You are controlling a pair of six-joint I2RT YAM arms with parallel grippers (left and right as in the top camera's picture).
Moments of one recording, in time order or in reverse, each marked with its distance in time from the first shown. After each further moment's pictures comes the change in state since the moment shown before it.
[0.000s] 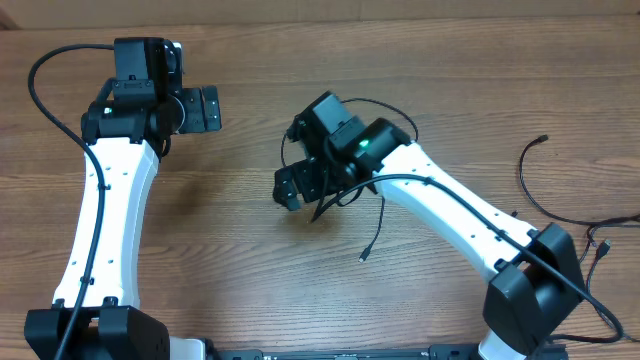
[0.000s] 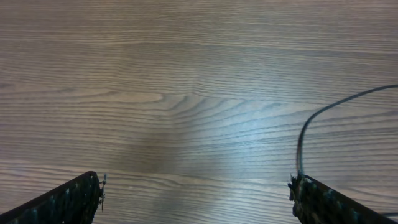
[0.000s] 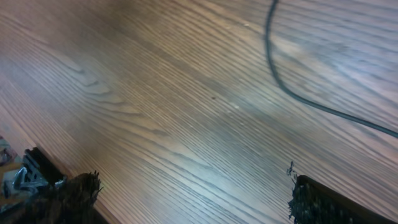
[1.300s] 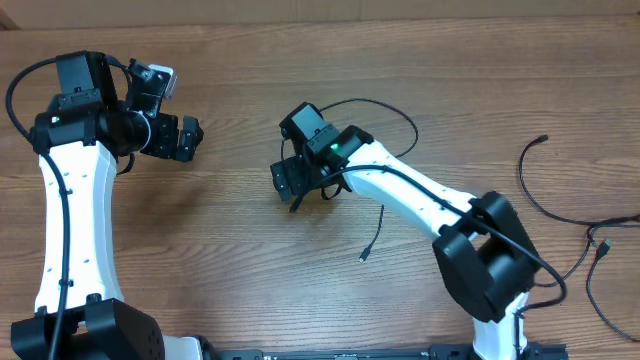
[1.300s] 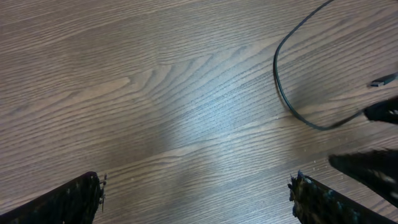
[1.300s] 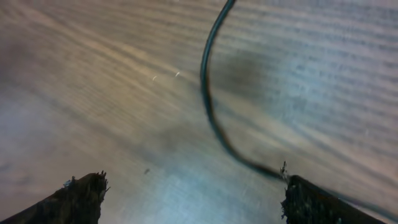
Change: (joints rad) left arm 0.203 0.000 0.000 -0.155 0.369 0.456; right arm 0.021 0.206 0.000 0.208 0.232 0.055
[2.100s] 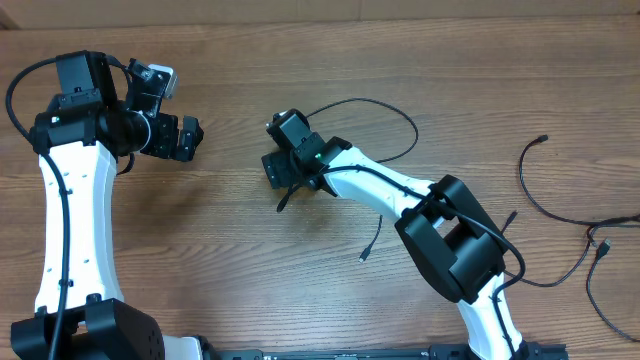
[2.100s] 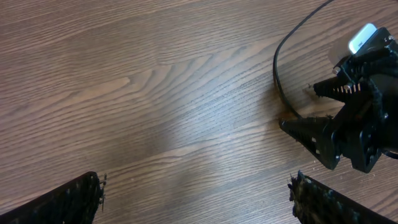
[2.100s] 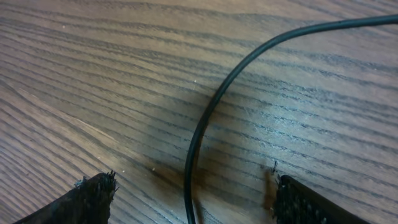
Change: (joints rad) left arm 0.000 0.000 0.000 0.000 0.000 0.000; right arm 0.016 0.142 0.000 0.291 0.135 -0.030
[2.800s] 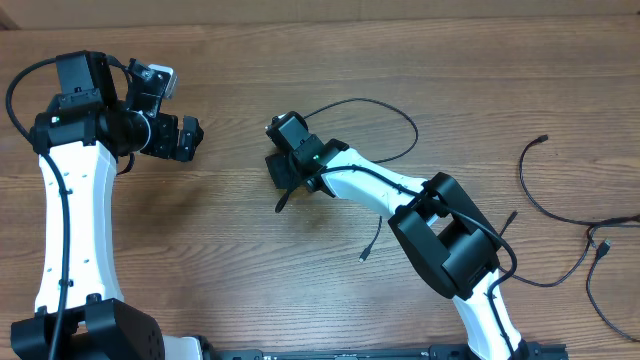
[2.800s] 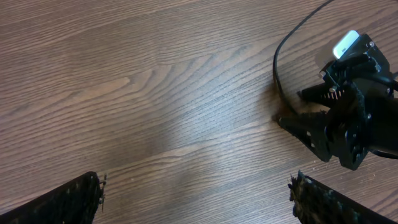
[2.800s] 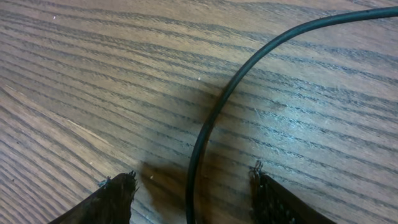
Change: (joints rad) left arm 0.000 0.000 0.000 0.000 0.000 0.000; right arm 0.001 0.039 0.005 0.021 -0.018 0.000
